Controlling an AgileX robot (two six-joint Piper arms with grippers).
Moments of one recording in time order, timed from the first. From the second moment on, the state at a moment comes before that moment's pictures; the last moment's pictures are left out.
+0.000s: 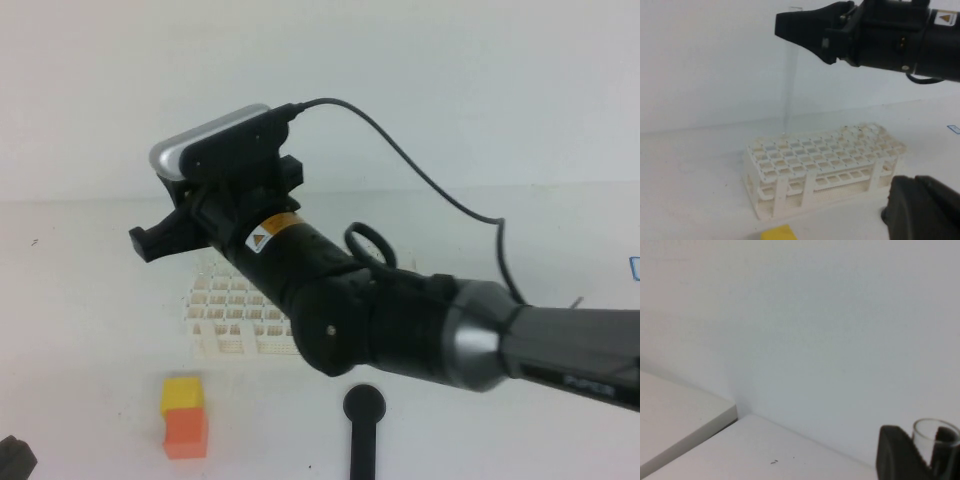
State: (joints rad) right arm 0.96 2.04 -1.47 0.53 -0.52 -0.42; left arm -0.61 0.01 -0.19 0.31 0.29 -0.31
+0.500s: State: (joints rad) right arm 0.97 2.17 -1.56 0.51 -0.53 -0.43; left arm -0.61 0.01 -0.19 0.31 0.29 -0.31
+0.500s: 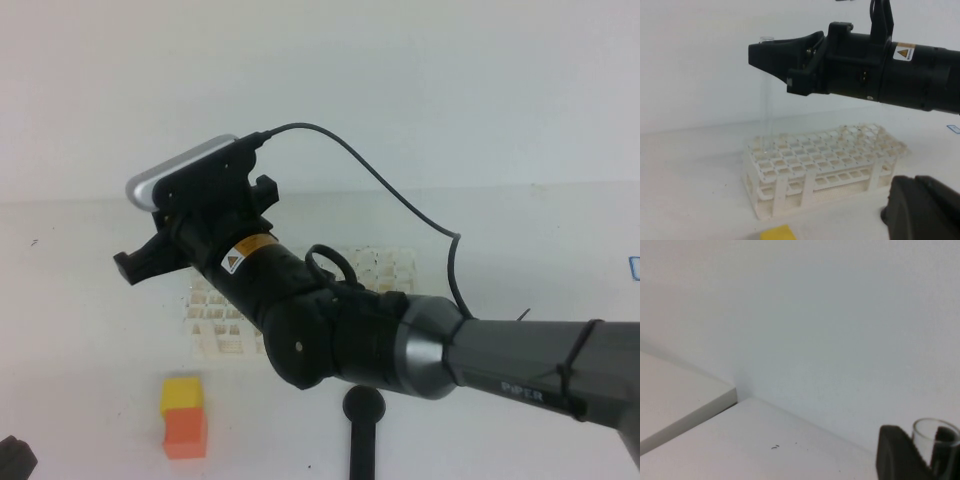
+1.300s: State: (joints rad) right arm 1.03 2.17 -1.51 0.46 -0.64 -0.51; left arm -0.61 0.01 -0.19 0.31 0.29 -0.31
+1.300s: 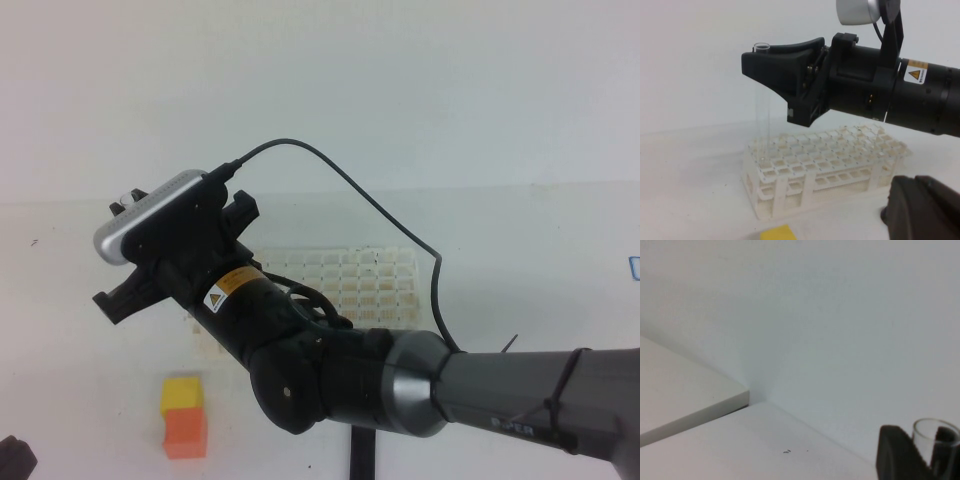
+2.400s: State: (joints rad) right arm 1.02 2.18 -1.45 0.55 -0.72 -0.46; left arm -0.61 0.01 -0.19 0.31 0.29 -0.31
